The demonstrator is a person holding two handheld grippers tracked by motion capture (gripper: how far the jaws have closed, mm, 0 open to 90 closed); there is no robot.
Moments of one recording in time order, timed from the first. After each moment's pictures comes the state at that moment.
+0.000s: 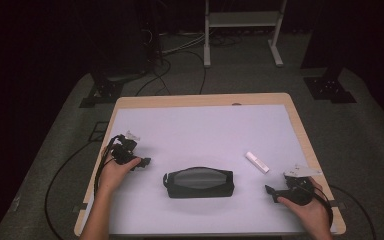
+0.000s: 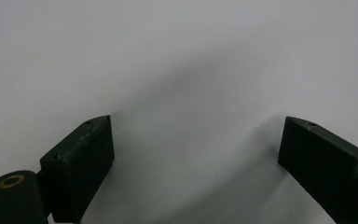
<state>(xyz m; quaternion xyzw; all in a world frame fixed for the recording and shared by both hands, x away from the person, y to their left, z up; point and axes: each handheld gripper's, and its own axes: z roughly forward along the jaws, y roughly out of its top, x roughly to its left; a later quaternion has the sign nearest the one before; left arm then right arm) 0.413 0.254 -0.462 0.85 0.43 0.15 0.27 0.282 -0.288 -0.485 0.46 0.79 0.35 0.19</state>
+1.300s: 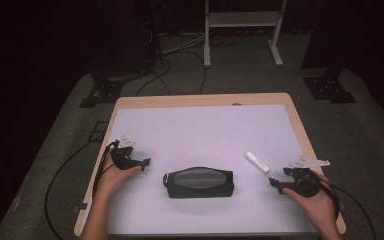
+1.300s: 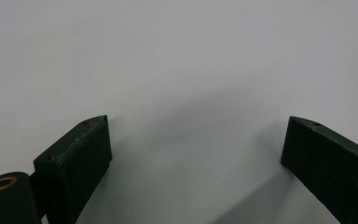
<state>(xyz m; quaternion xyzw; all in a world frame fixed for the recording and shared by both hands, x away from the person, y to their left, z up) 0.398 0.264 -0.478 0.82 0.42 0.19 0.34 0.290 -0.295 -0.454 0.47 0.79 0.36 0.17</state>
